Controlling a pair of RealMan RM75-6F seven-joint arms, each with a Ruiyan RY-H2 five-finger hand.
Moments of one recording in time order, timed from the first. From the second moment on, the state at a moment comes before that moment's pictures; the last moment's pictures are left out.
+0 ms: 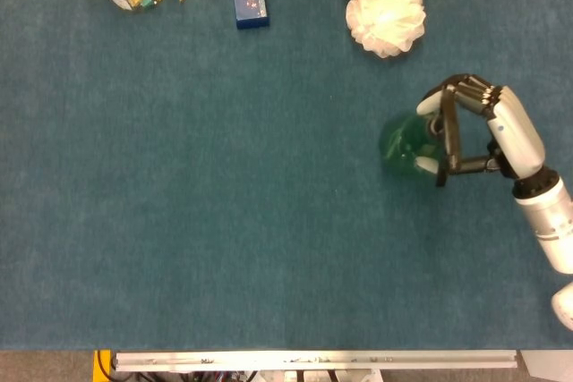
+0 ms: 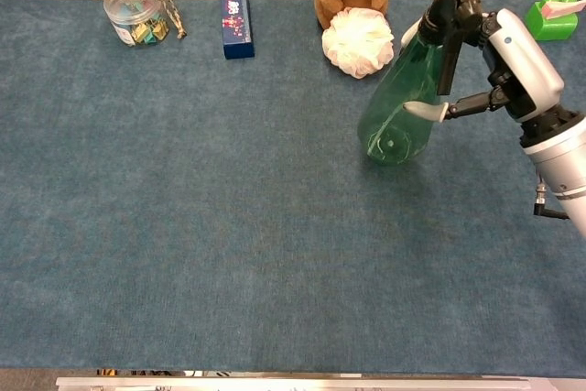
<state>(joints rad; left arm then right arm) 0.07 -0.97 -0.04 -1.68 1.50 1.64 -0.07 0.49 -1.75 0.05 -0.96 -1.70 1.60 0.86</state>
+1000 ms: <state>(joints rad) 0.07 -0.97 -0.04 -1.68 1.50 1.64 -0.06 0.48 -1.78 0.03 -0.84 -1.66 1.54 0.92</state>
